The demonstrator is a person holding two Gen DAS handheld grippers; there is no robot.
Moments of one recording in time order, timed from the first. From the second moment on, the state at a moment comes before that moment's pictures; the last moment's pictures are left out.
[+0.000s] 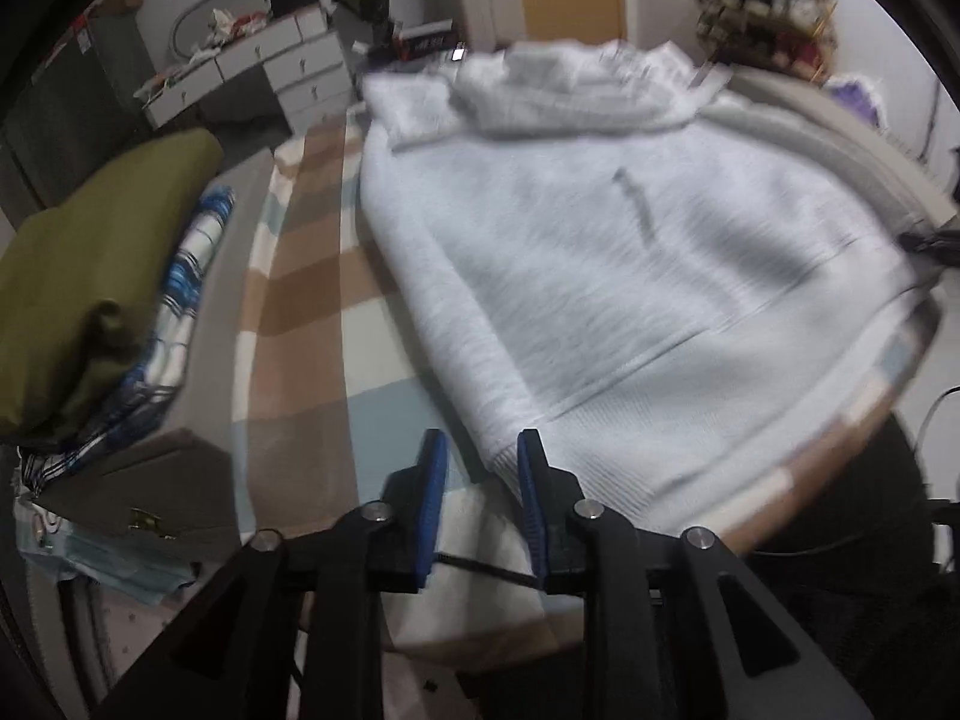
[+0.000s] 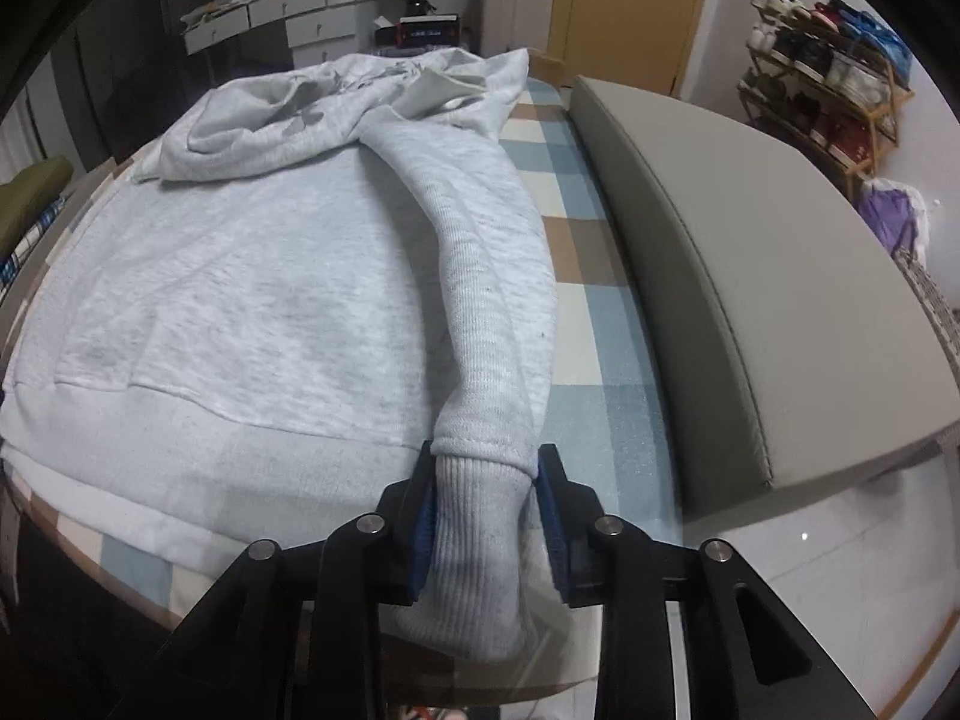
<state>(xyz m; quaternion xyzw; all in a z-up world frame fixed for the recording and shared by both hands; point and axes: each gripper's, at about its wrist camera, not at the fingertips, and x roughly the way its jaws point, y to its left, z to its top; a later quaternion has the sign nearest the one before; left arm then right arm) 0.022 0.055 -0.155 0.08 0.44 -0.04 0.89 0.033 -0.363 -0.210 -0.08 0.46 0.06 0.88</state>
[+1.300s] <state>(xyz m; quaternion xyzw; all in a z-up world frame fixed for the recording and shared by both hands) 0.010 0.037 -0.185 0.11 0.46 -0.03 0.88 0.008 -0.361 -0.218 -0.03 0.46 0.05 0.89</state>
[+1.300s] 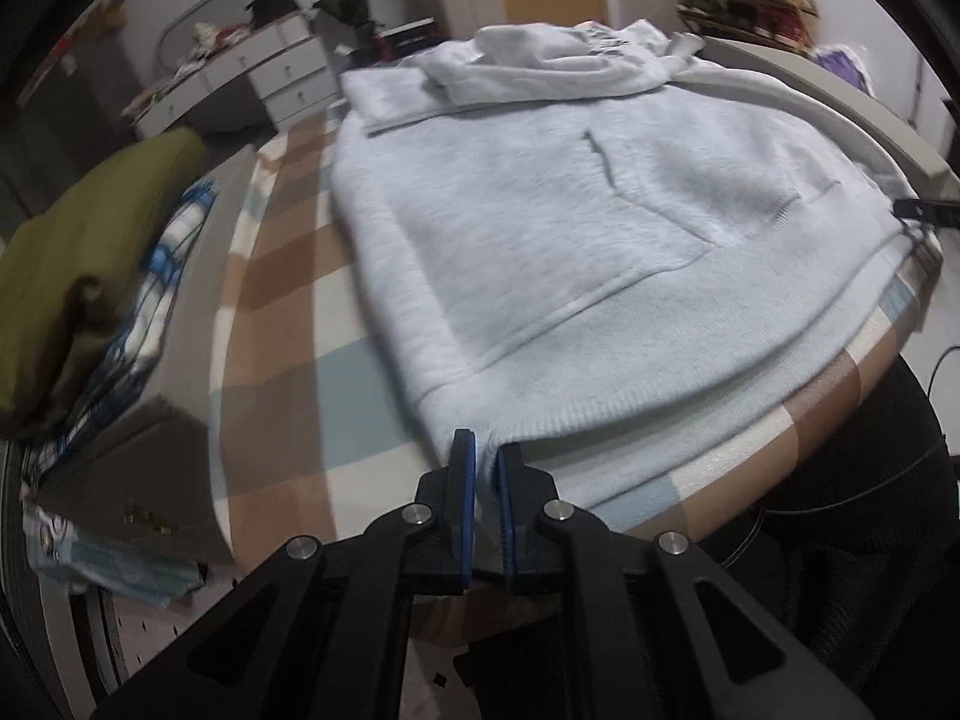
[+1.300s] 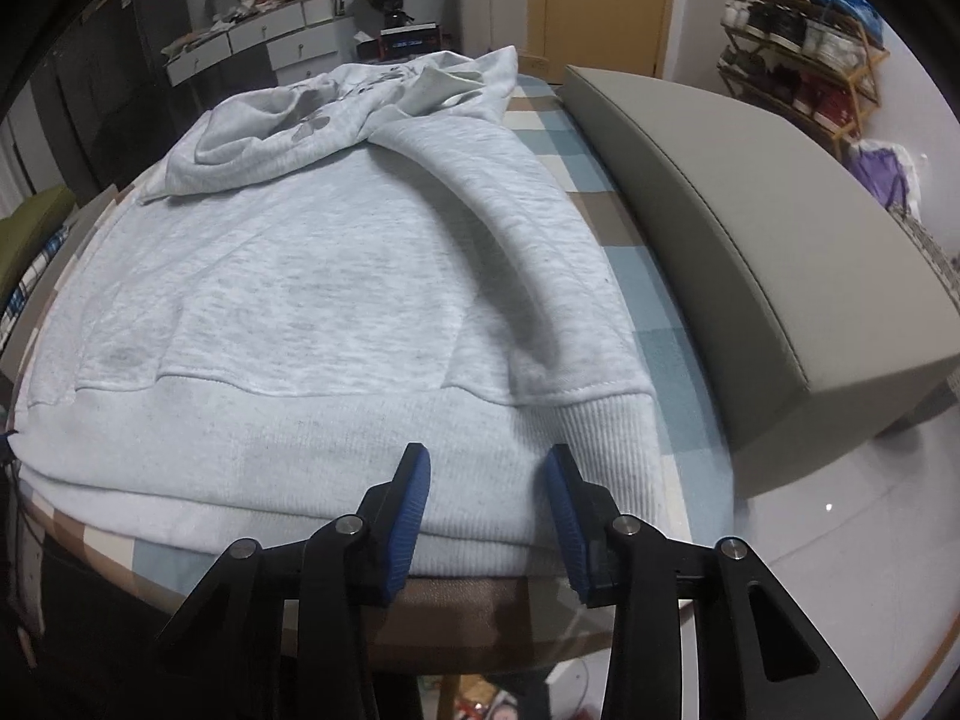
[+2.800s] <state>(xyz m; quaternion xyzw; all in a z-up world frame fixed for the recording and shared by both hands) 0.043 0.096 -0.177 -0.35 0.42 -0.28 0.79 0.017 -0.404 -0.199 0.25 0.43 0.24 0.83</state>
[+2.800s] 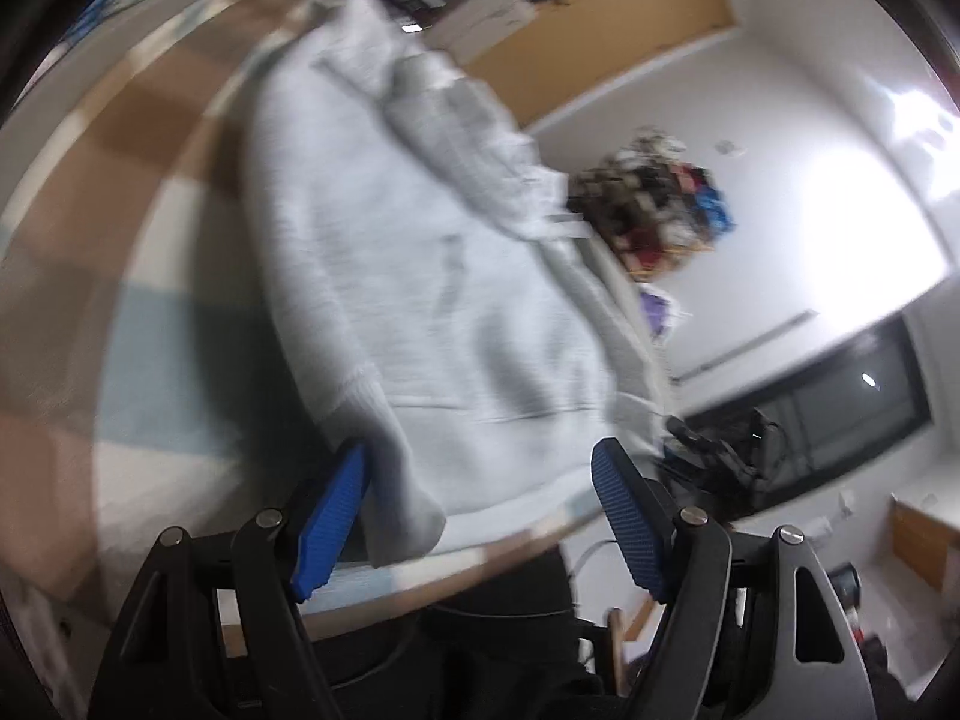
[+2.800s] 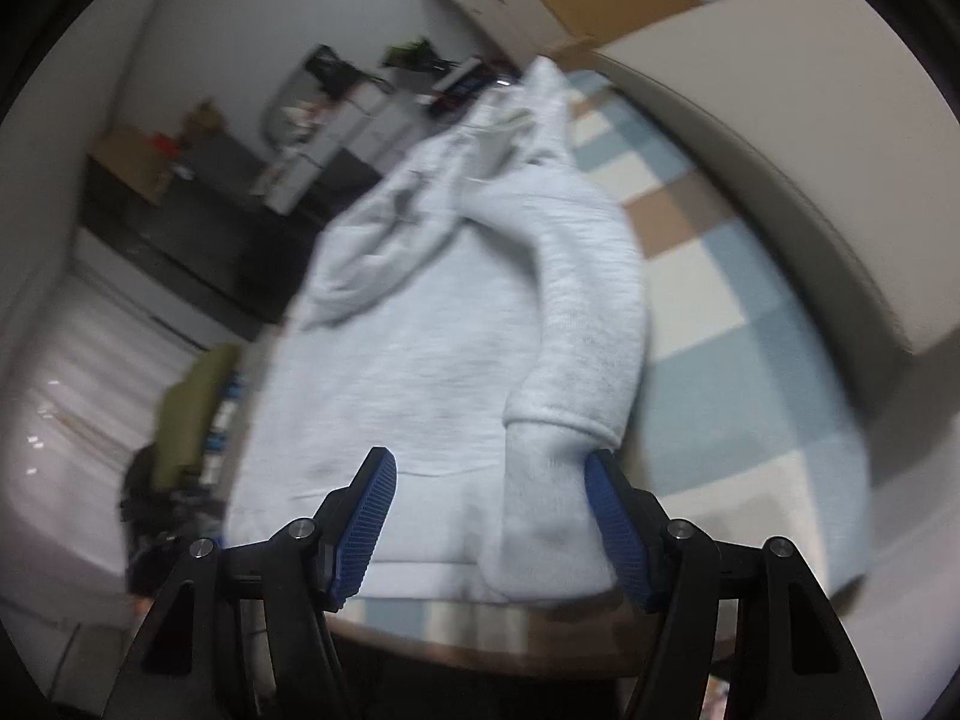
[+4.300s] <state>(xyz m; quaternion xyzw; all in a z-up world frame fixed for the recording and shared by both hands) -0.036 0.115 -0.160 -0.35 0.46 -0.21 0.79 -0.060 -0.400 -0.143 0.15 0.48 0.24 0.83</state>
